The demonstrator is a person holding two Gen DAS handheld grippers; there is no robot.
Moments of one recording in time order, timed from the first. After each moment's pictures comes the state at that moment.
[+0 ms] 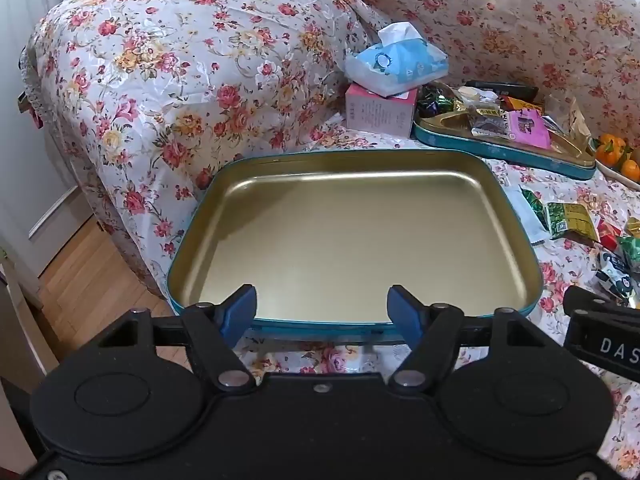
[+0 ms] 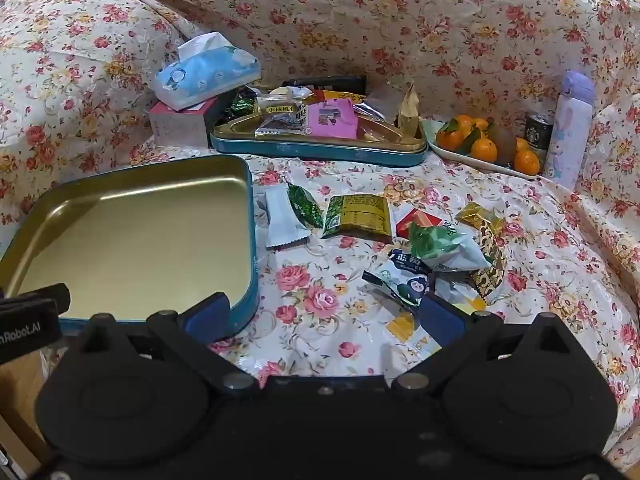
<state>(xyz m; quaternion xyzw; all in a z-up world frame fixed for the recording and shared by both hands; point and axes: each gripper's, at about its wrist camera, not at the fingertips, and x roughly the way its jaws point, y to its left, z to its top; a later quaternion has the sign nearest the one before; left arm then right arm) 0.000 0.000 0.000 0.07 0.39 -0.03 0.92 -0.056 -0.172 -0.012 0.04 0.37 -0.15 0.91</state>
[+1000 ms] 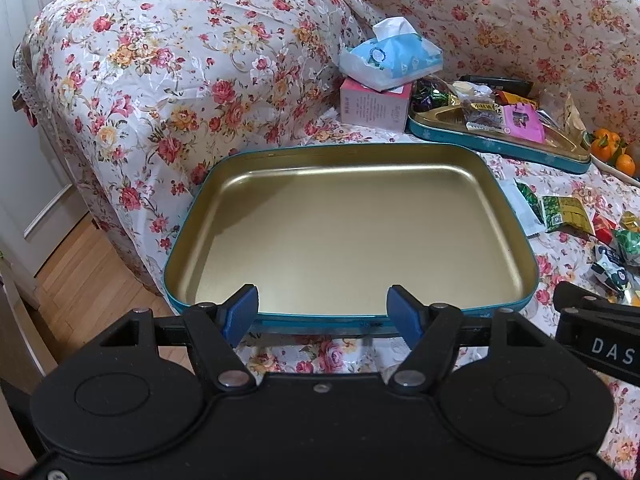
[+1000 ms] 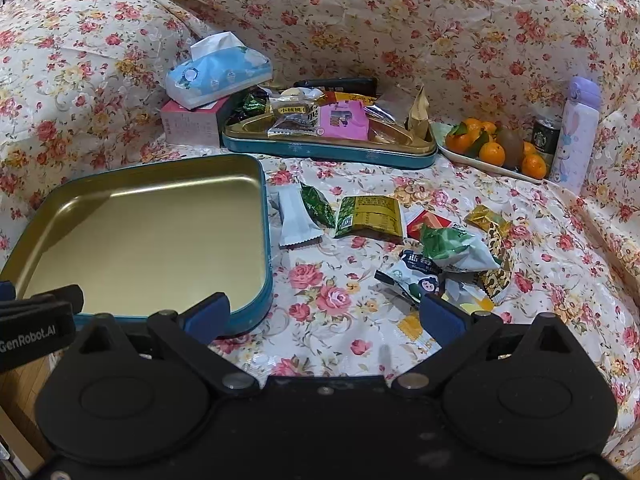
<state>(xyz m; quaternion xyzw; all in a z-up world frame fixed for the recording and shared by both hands) -0.003 0.002 -0.002 0.06 0.40 -0.04 0.92 -0.058 -0.167 -0.012 0.04 0.37 -0.15 0.92</state>
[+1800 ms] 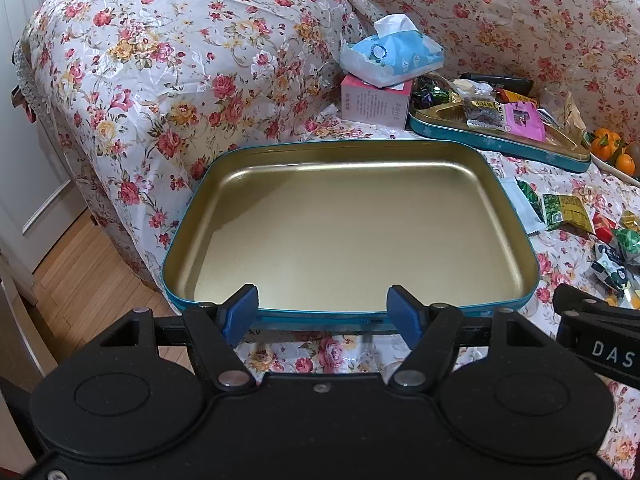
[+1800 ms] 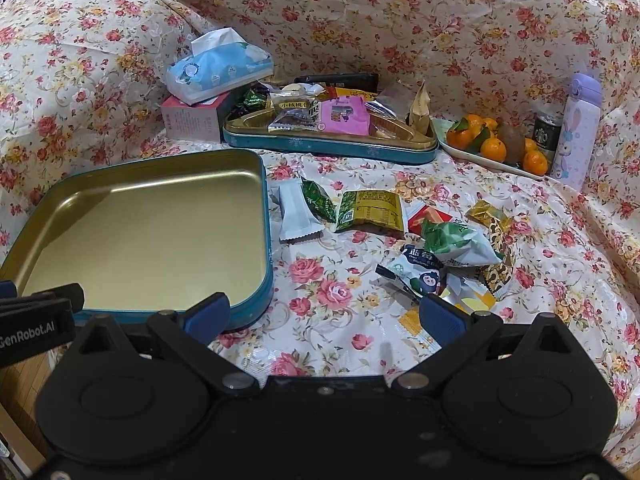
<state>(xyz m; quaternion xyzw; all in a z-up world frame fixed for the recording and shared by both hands) -0.001 0.004 -0.002 0.06 0.40 -0.04 0.91 -0.058 -0.164 -0.014 0.04 0.38 -0.15 0.91</state>
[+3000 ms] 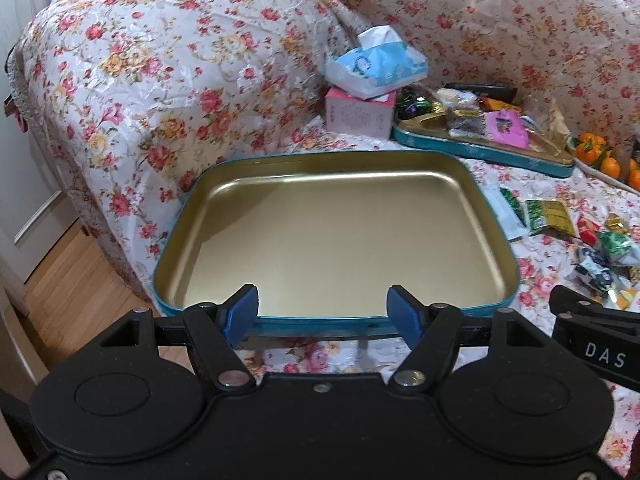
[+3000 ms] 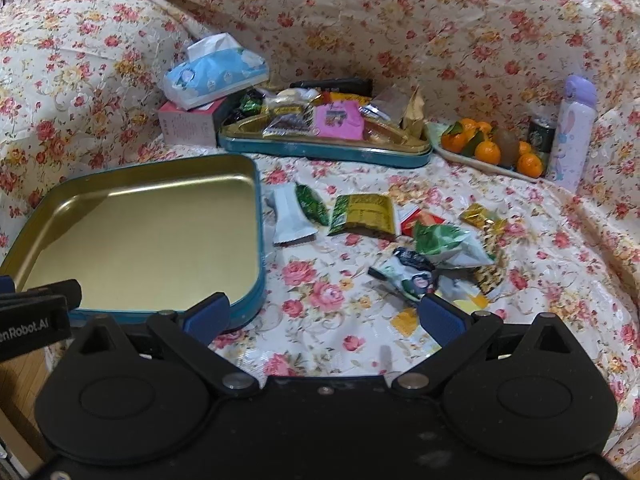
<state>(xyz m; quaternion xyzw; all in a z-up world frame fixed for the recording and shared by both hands) -0.008 -0.003 0.003 0.06 0.39 -0.06 0.92 -0.070 -0.172 -0.012 0.03 0.36 -0.16 0.92</state>
